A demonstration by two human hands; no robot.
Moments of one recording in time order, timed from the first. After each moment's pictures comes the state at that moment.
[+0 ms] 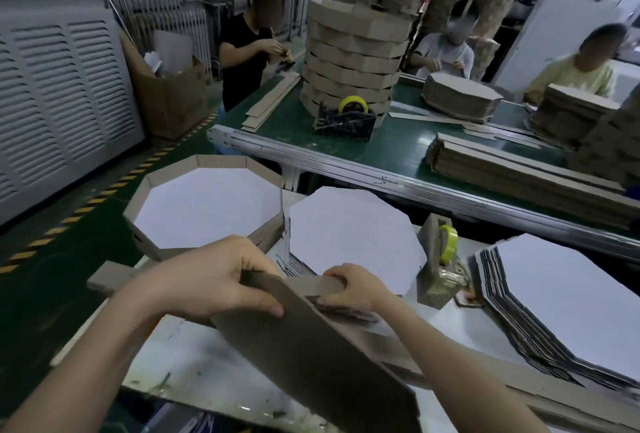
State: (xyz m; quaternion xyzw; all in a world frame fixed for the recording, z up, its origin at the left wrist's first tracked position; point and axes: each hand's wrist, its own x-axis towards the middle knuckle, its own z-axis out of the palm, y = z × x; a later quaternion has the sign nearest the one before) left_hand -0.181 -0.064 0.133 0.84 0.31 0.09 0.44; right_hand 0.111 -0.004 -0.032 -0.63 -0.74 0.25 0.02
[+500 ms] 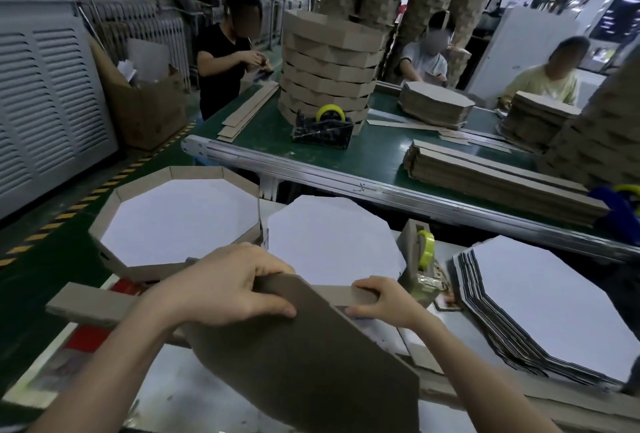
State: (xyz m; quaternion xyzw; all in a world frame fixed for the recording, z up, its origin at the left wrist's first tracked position) left_hand -0.139 -0.049 0.127 0.87 0.33 0.09 0.35; right_hand 0.198 -0.036 -0.016 -0.65 -0.70 0.27 0.12
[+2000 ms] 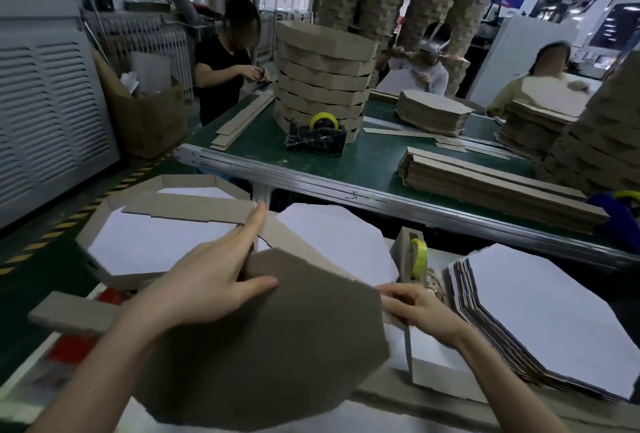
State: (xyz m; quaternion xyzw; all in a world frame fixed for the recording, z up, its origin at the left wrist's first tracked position) left_hand -0.115 -0.045 0.115 0.84 0.49 0.15 0.21; right_hand 0.245 -0.072 0.036 -0.59 -0.63 0.44 0.25
